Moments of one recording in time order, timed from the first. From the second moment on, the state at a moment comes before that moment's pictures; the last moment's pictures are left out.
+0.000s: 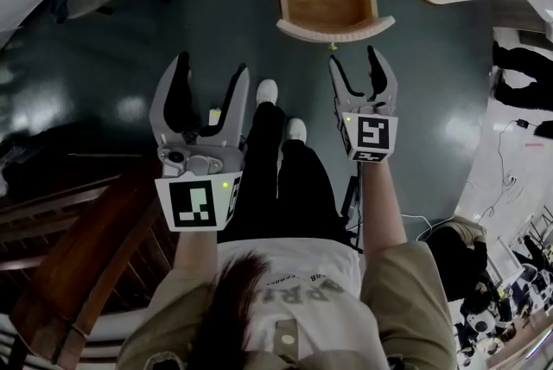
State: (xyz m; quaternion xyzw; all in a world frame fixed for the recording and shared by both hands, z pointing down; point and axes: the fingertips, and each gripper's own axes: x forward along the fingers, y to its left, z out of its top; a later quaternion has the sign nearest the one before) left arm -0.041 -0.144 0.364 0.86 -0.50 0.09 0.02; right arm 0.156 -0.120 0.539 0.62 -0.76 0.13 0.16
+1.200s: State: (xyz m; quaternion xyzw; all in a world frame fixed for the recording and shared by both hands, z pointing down) left arm -0.030 -0.191 0.472 0.85 -0.50 0.14 0.02; right arm 0.152 -0.135 0.680 0.62 -0.73 0.20 0.19
